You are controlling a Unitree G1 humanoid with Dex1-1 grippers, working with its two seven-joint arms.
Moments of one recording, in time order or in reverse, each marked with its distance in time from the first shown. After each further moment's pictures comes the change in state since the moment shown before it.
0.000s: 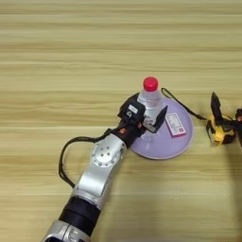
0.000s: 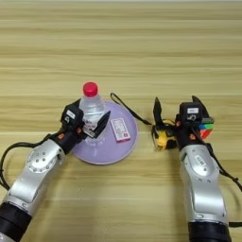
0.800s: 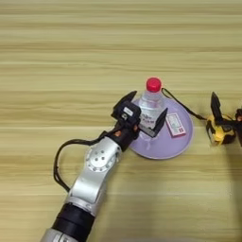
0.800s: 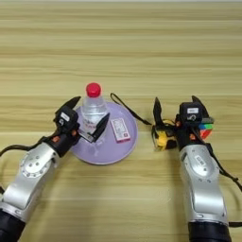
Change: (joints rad) left arm 0.052 0.031 -0.011 -0.084 -0.022 0.009 -0.008; right arm 0.000 0.000 0.000 0.000 0.001 0.000 0.003
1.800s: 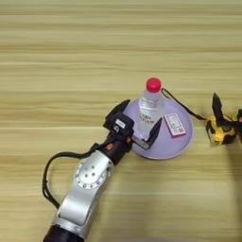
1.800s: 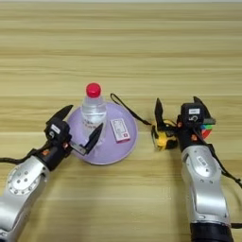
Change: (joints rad) left arm 0.146 0.058 -0.021 -0.178 0.000 0.026 0.001; right arm 0.006 -0.010 -0.004 -0.001 0.002 0.000 0.005
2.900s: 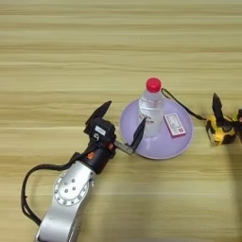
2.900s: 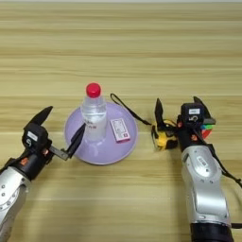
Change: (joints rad) left arm 0.166 0.046 0.058 -0.224 -0.002 0.019 -0.003; right arm 0.001 -0.003 0.000 0.000 0.000 0.001 0.001
